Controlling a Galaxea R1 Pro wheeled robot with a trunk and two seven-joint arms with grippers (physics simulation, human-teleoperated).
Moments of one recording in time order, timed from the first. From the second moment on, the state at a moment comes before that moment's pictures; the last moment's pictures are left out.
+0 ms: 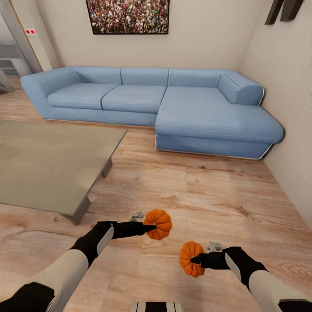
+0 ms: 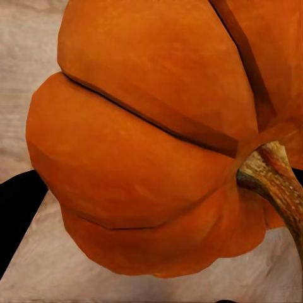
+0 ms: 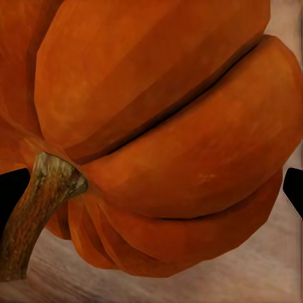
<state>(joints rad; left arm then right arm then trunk) -0.80 -0.02 -0.26 -0.48 0.33 0.44 -0.71 -0.71 -0.12 0.05 -0.27 -0.07 0.47 0.50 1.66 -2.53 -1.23</state>
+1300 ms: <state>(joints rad) -0.80 -0.02 -0.26 -0.35 0.34 0.33 -0.63 -0.71 -0.12 0.05 -0.28 -0.07 0.47 0.50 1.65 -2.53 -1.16</state>
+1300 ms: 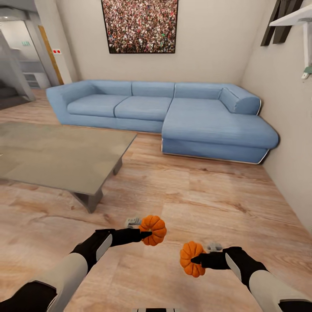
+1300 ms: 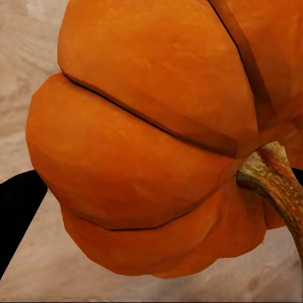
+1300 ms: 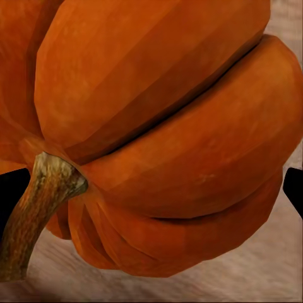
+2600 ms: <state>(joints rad) -0.80 0.06 -0.12 -0.12 0.35 0.20 -0.48 -0.71 -0.12 0.06 -0.28 -0.06 0.48 0.49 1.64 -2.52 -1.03</state>
